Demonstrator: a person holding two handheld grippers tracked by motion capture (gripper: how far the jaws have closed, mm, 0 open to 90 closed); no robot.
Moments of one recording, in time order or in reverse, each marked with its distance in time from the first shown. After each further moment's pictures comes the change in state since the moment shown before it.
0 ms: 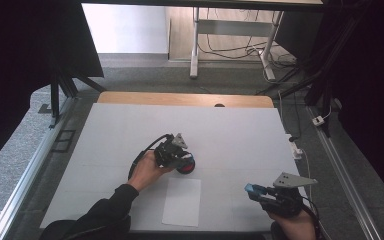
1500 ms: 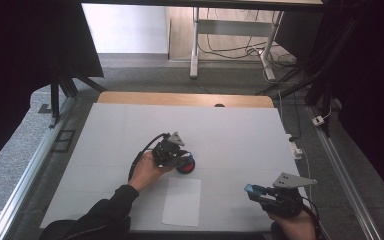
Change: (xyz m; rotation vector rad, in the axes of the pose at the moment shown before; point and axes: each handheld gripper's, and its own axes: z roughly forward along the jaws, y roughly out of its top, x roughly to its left) left arm 0.008 -0.006 0.000 -0.046 -0.035 -0.081; right arm 0.000 0.000 0.000 -0.003 0.011 -0.007
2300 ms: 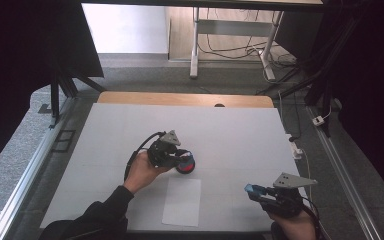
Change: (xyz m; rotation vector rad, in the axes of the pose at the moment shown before) left arm -0.012 0.003 -0.033 -0.073 -0.057 0.034; right arm 0.000 0.000 0.000 0.000 -0.006 -0.003
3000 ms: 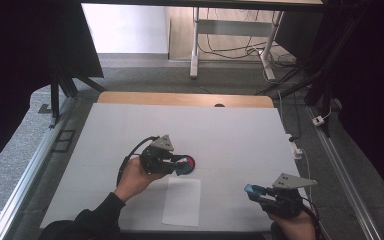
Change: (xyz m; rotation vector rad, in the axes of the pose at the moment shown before) left arm -0.020 -0.008 -0.028 -0.031 -0.050 0.004; right arm 0.001 0.000 0.000 -0.001 0.003 -0.013
